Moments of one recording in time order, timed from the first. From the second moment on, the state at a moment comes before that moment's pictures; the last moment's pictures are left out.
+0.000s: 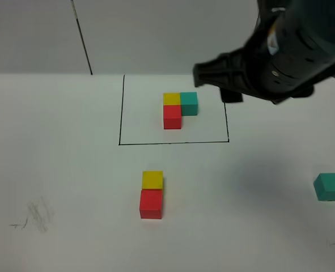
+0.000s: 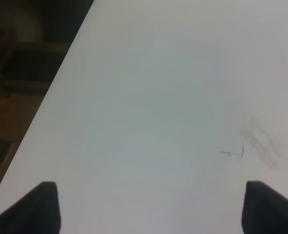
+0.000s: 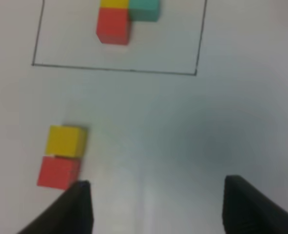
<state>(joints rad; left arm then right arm) 0.00 0.00 -0.50 0.27 1.05 -0.14 0.73 1.52 -1.59 -0.27 1.21 0.67</state>
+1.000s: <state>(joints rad) 0.00 0.00 -0.50 0.27 1.05 -0.14 0.74 0.32 -0.55 -0.13 1.11 0.00</state>
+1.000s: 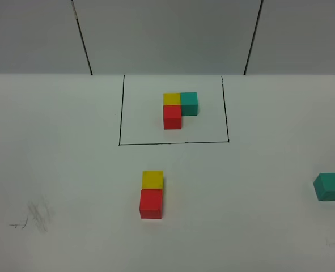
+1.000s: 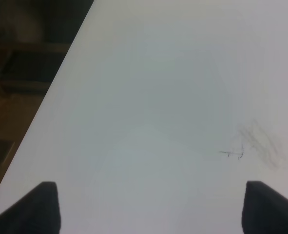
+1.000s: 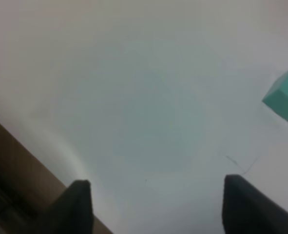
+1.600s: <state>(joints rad) 0.00 0.00 -0.50 0.27 1.05 -0.14 0.74 0.16 -0.50 -0.08 1.06 -0.12</state>
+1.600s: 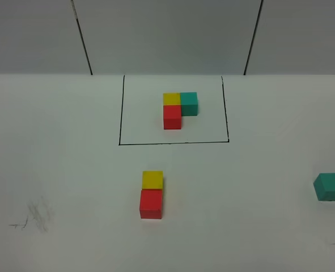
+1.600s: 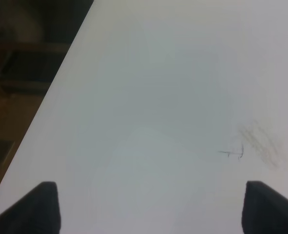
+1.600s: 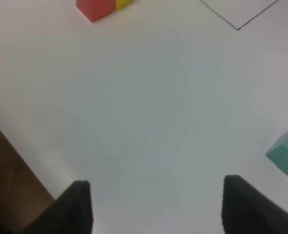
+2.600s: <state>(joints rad) 0.00 0.00 -0.50 0.27 1.05 -0.13 0.30 0.03 -0.50 -0.10 1.06 -0.08</state>
